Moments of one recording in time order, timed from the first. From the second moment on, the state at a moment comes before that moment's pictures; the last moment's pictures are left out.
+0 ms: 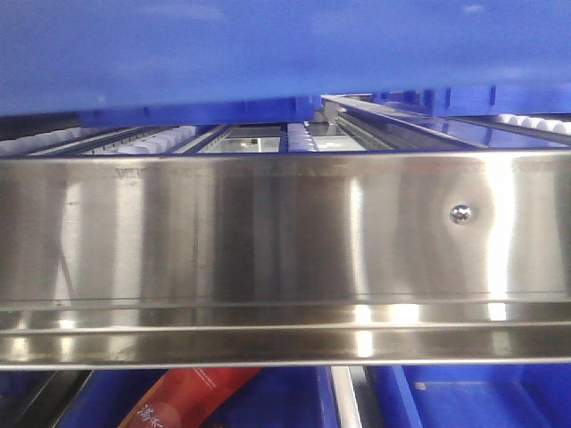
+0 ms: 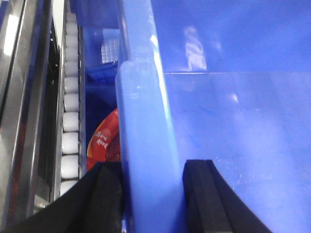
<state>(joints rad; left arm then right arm) 0.01 0.98 -1.46 -0.19 1.28 -0.08 0.30 0.98 -1.51 0.00 1.31 0.21</state>
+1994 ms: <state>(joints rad) 0.01 0.98 -1.46 -0.19 1.25 -0.08 0.30 0.98 -1.51 0.00 1.31 0.21</state>
